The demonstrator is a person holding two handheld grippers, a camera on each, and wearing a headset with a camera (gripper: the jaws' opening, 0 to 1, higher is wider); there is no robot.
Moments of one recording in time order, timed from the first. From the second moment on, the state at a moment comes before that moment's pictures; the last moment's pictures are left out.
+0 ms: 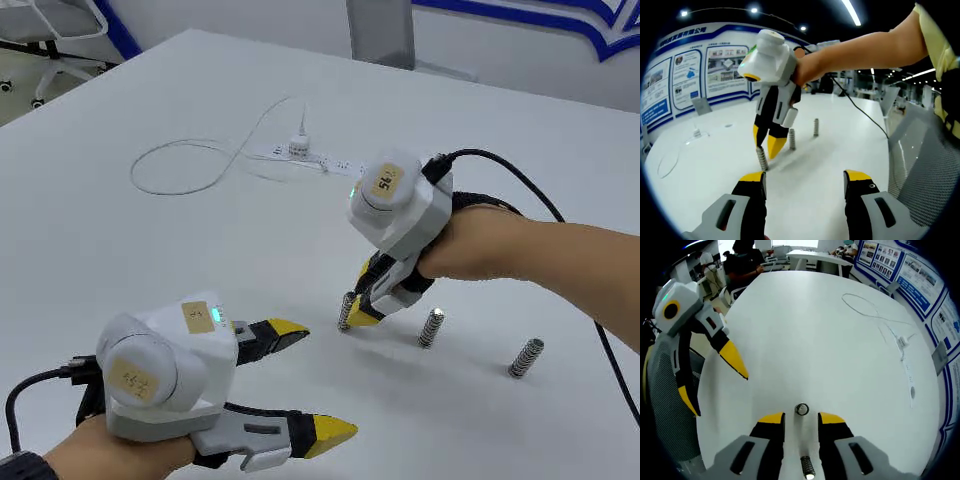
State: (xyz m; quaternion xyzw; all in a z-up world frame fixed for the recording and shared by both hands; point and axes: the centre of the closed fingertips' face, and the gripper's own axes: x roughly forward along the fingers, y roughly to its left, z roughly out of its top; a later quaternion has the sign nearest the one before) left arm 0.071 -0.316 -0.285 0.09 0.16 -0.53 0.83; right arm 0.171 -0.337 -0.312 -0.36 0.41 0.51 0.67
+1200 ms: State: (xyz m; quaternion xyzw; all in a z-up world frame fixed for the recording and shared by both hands) left arm 0.087 -0.315 -0.273 0.09 0.16 -0.51 0.84; right arm 0.135 -0.448 -0.253 -0.21 0.31 0.42 0.83
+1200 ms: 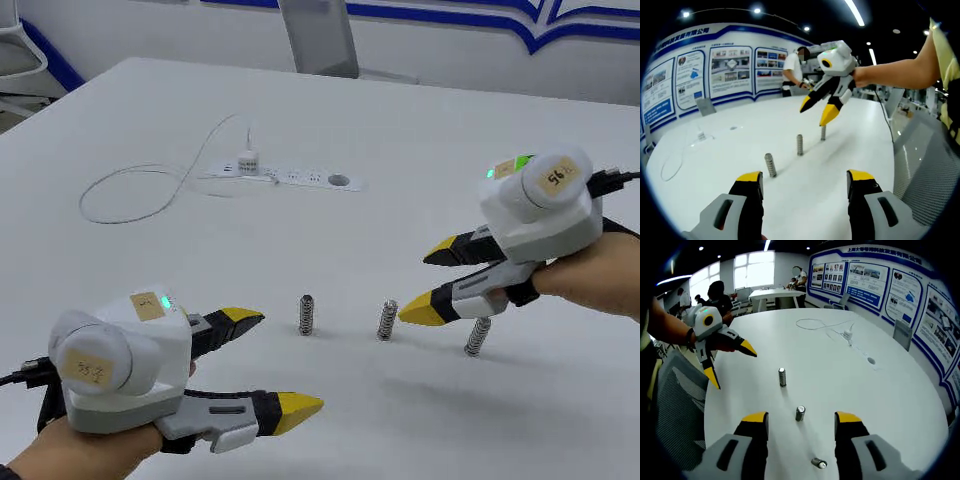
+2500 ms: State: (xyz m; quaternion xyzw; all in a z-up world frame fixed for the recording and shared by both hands) left arm 0.086 -0.310 -0.277 0.06 0.17 -0.51 0.84; right arm 0.060 -0.522 -0.263 -0.10 0.19 0.34 0.91
